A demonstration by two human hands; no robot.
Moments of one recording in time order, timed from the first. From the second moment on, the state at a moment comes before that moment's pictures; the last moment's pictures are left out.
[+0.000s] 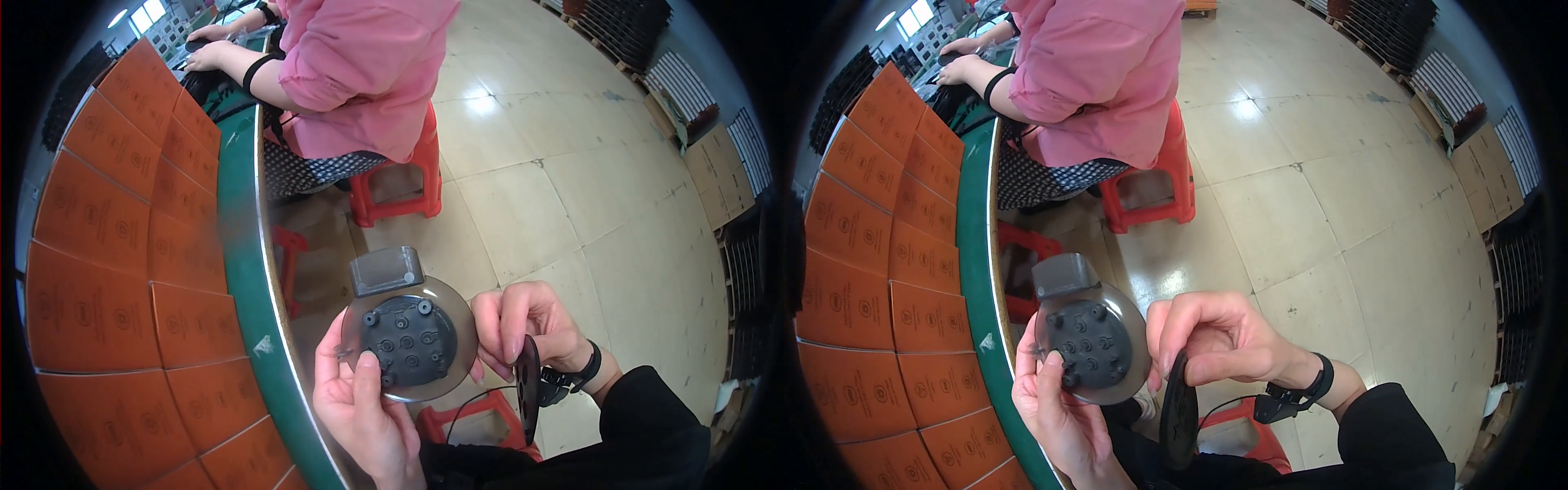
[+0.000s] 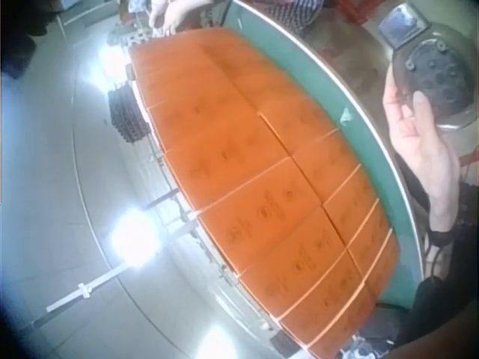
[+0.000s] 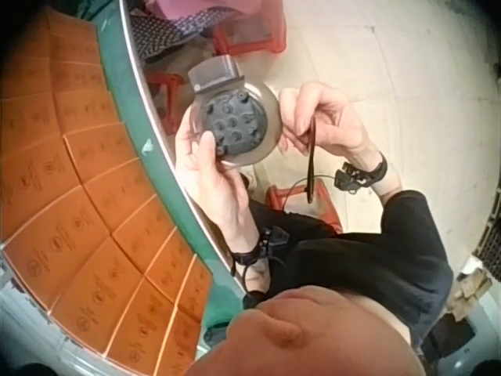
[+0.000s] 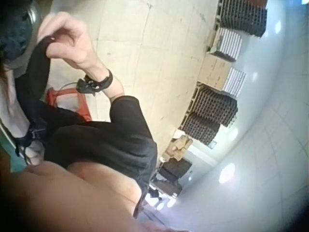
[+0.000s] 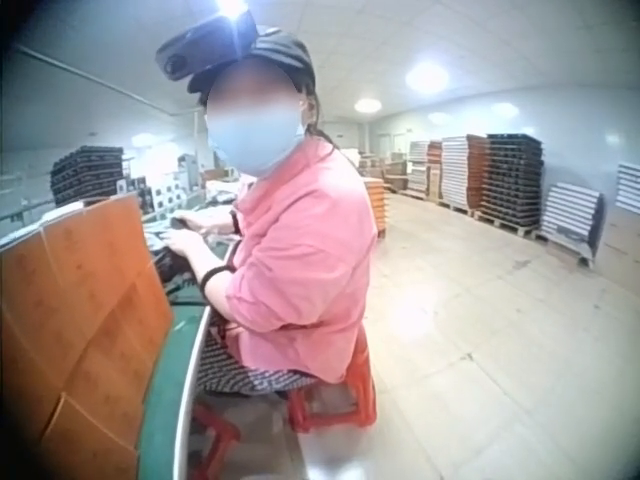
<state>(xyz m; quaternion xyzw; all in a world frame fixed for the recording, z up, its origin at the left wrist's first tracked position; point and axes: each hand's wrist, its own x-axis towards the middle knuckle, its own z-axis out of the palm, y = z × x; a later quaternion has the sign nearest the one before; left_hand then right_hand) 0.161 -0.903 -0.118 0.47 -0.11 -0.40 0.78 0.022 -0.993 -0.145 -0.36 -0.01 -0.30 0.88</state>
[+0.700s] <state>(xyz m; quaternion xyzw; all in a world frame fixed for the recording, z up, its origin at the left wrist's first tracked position) 0.147 -0.904 -0.123 0.52 -0.18 -0.25 0.80 0.047 -1.009 -0.105 -0.56 0.25 -0.29 0.74</state>
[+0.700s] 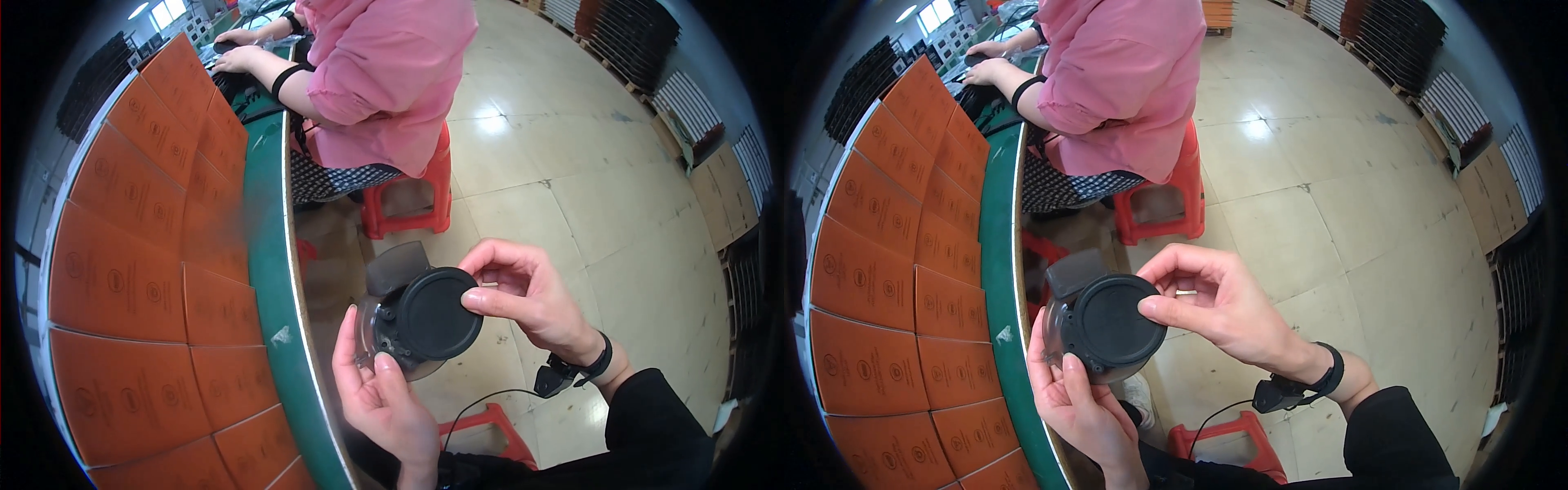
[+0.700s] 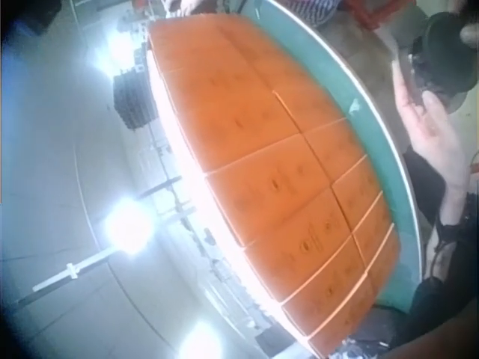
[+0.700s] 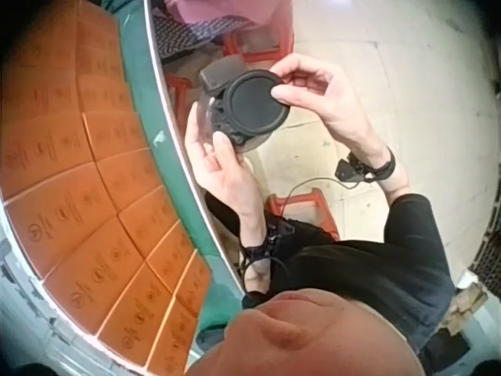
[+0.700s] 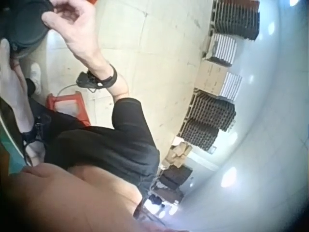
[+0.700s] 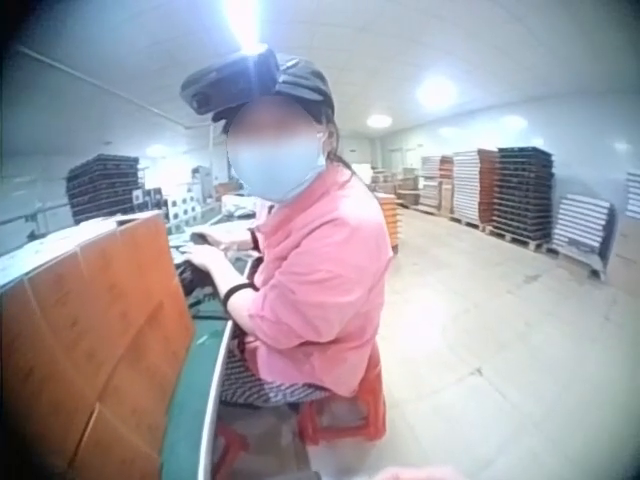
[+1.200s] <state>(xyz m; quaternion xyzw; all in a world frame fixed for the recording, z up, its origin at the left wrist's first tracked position) 0.145 -0.894 -0.117 0.50 -0.18 -0.24 0.81 0.036 -1.005 -0.107 -0.42 0.19 -0.30 0.84</state>
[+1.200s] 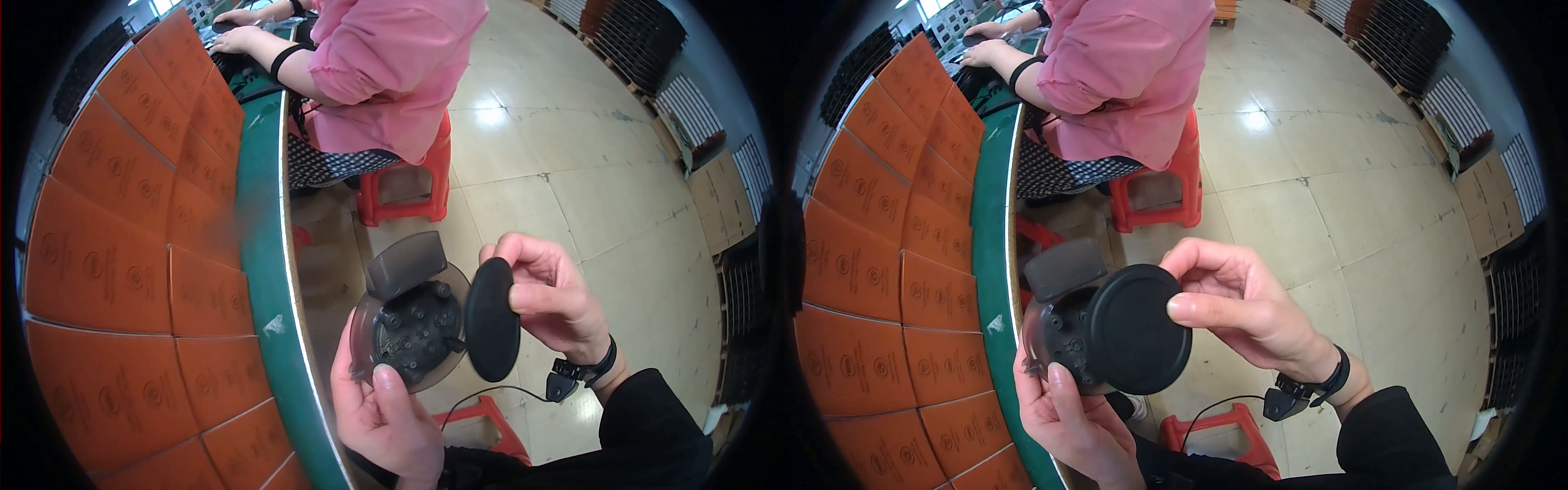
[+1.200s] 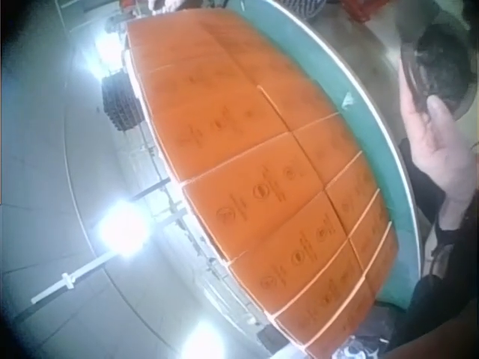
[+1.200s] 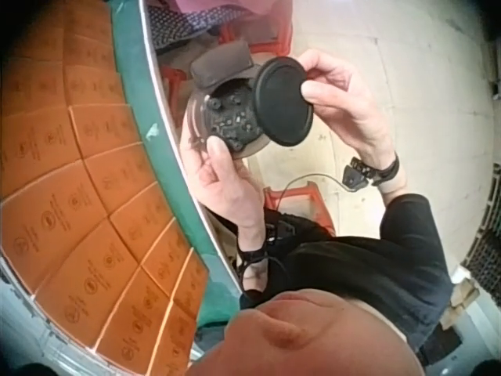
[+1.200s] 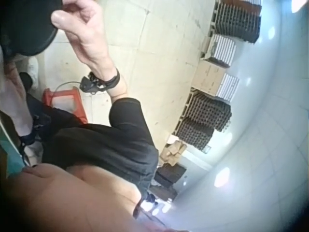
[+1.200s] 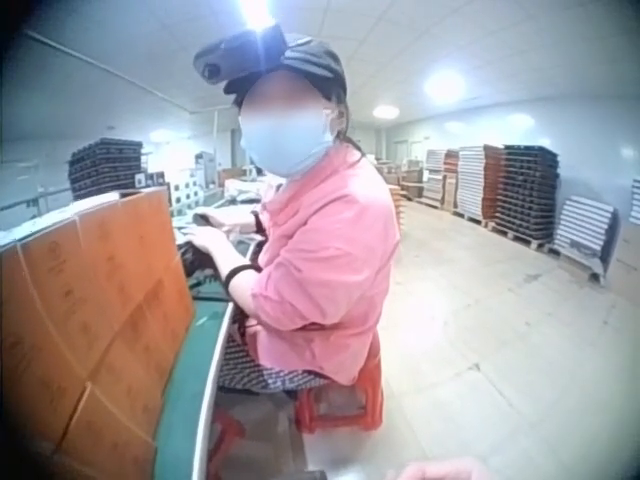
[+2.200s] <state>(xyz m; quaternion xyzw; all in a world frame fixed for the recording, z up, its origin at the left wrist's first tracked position) 0.095 -0.759 -0.060 0.48 -0.25 -0.21 0.82 -0.006 -0.910 -0.037 -0.67 -0.16 -0.19 0.70</state>
